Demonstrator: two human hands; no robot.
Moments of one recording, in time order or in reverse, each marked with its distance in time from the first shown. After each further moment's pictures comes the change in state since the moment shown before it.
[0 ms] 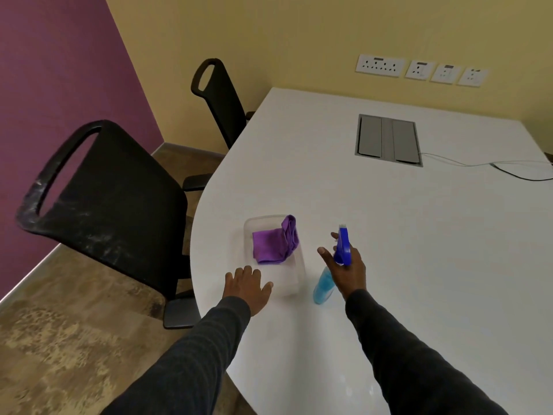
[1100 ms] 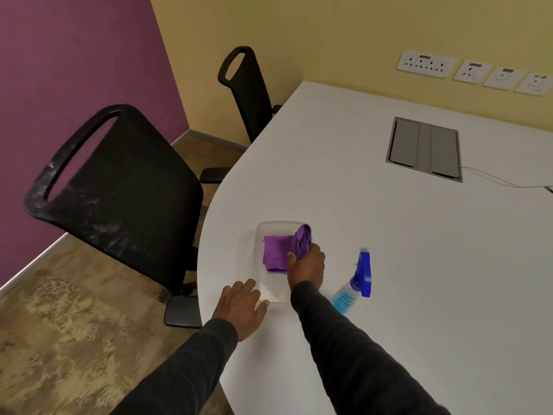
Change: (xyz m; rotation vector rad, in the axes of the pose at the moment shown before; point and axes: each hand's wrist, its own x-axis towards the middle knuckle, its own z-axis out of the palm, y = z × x) left_hand 0.000 -0.025 0.023 -0.107 0.047 0.050; right_hand 0.042 -0.021 0.131 -0.260 -0.011 0.170
